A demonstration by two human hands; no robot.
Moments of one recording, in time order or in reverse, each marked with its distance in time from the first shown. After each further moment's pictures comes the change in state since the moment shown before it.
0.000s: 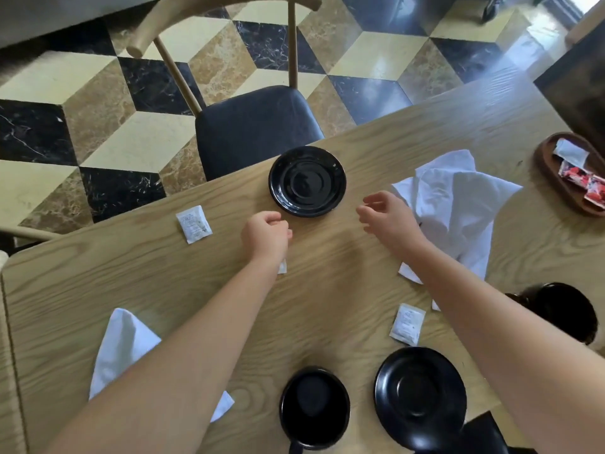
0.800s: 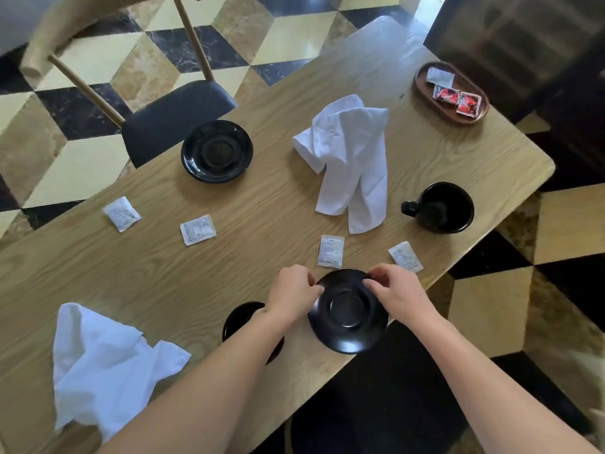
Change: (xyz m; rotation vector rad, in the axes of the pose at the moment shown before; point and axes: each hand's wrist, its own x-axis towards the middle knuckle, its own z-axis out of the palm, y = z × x) left_hand -0.190 -0.101 0.055 0.881 -0.662 0.387; right_hand -0.210 0.200 -0.062 -0.253 0.041 0.121
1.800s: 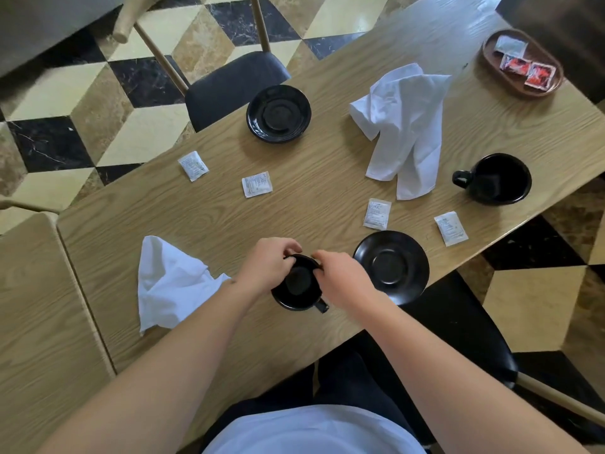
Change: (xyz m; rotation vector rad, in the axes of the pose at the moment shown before) left_hand -0.068 -0.107 -0.063 0.051 0.130 0.007; right_hand -0.067 -0.140 0.101 -0.230 -0.258 -0.247
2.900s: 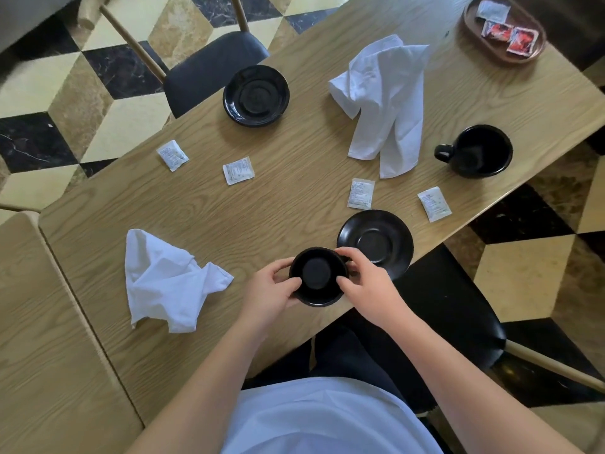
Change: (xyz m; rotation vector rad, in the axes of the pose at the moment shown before) left_hand -0.073 0.017 0.057 -0.928 -0.032 -0.335; right_hand -0.073 0.068 0.003 0.627 0.103 0.072
